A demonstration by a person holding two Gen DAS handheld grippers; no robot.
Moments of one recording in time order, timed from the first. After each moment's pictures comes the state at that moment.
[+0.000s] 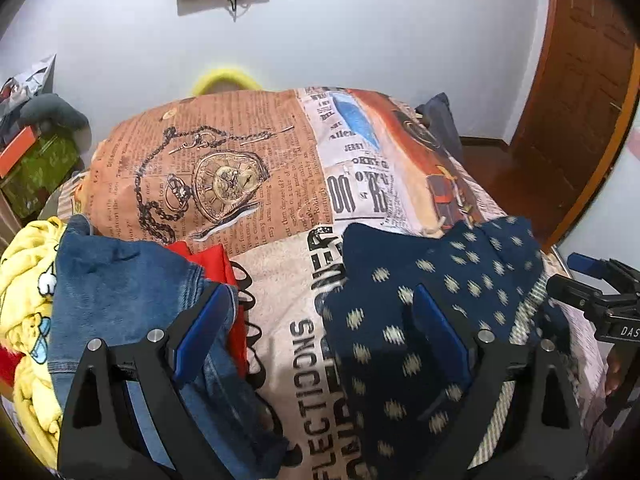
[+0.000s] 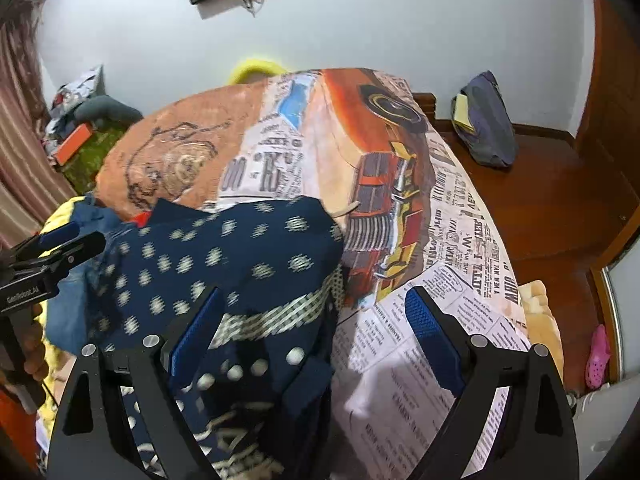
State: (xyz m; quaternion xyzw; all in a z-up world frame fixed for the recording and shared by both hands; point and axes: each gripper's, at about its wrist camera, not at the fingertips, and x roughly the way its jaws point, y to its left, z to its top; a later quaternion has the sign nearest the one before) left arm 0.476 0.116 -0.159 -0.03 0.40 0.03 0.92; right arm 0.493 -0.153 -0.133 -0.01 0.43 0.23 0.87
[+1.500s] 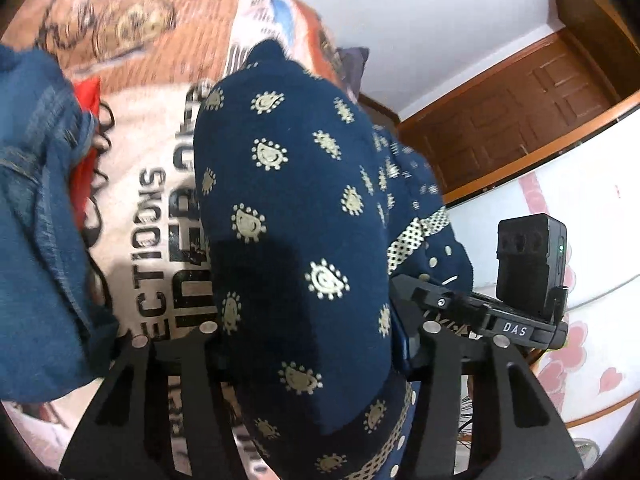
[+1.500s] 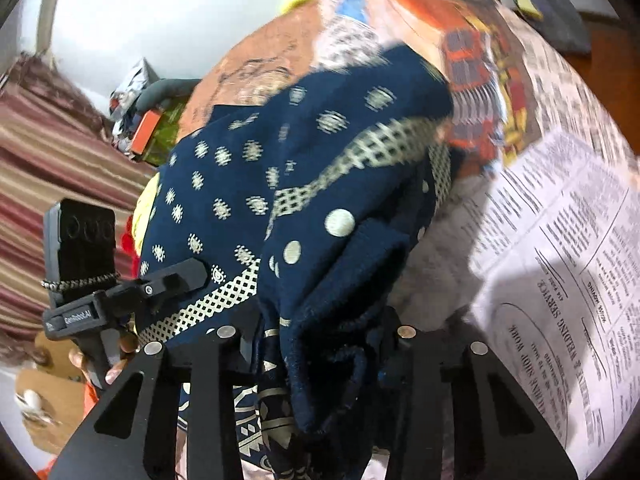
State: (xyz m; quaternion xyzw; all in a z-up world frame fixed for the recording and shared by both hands) left arm 0.462 0.097 -0.199 -0.28 0.49 -0.18 0.81; right arm 0.477 -0.117 -0.173 0.13 0.56 0.36 0.74
